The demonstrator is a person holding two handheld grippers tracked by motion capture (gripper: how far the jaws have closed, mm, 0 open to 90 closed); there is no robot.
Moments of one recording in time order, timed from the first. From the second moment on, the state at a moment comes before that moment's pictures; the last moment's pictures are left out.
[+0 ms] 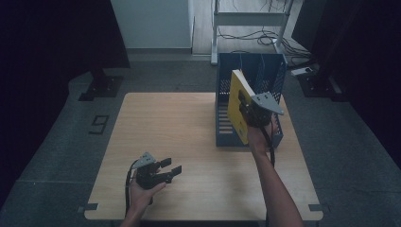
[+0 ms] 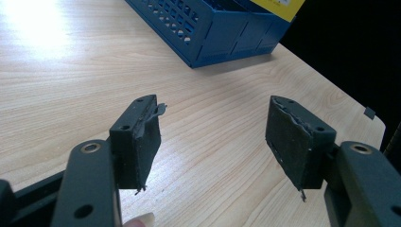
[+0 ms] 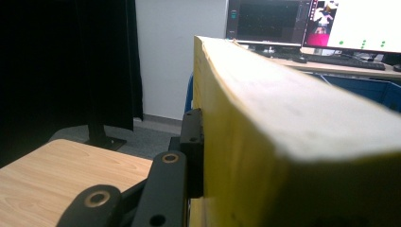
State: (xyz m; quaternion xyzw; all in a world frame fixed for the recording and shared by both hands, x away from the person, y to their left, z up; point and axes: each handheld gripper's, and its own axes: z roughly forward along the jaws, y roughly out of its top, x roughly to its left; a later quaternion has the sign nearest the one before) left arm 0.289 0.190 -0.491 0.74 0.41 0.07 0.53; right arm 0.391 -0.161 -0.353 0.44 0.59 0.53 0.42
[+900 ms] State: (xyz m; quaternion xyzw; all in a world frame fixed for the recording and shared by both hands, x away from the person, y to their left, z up) left arm 0.290 0.193 -0.491 0.74 0.41 0.07 0.53; right arm 0.404 -0.149 -0.355 0.45 0.59 0.53 0.41
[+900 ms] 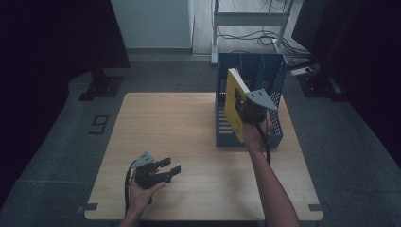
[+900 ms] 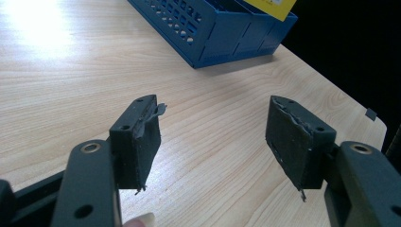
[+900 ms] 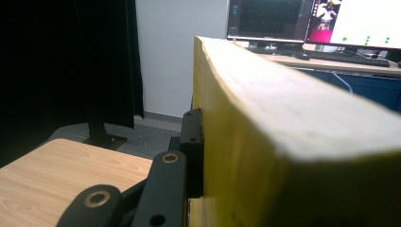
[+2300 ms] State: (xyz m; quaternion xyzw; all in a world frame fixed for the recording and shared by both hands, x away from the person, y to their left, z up) left arm 0.290 0.195 -0.492 0.74 0.42 0.07 0.53; right arm 0.426 -0.132 -0.366 0.46 0.59 0.52 0.41
